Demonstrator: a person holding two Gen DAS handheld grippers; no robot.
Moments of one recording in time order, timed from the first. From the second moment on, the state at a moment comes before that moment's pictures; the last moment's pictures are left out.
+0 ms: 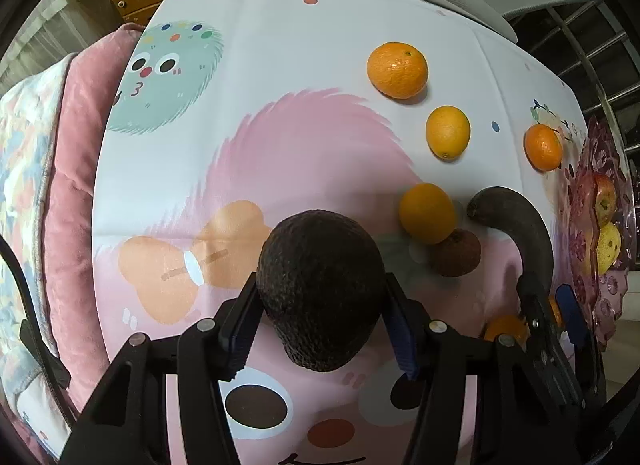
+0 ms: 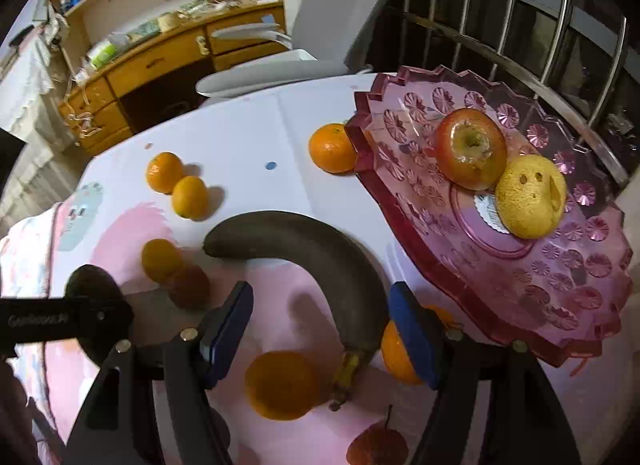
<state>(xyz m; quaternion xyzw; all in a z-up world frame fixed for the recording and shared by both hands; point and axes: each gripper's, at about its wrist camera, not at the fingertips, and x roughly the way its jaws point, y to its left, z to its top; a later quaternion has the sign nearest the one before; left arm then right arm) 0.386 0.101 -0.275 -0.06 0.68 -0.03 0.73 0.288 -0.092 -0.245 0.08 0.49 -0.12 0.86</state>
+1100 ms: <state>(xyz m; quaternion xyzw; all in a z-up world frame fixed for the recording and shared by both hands) 0.357 0.132 -0.256 -0.10 0.67 -0.02 0.73 0.325 -0.090 -0.260 0.05 0.55 -0.20 0.81</state>
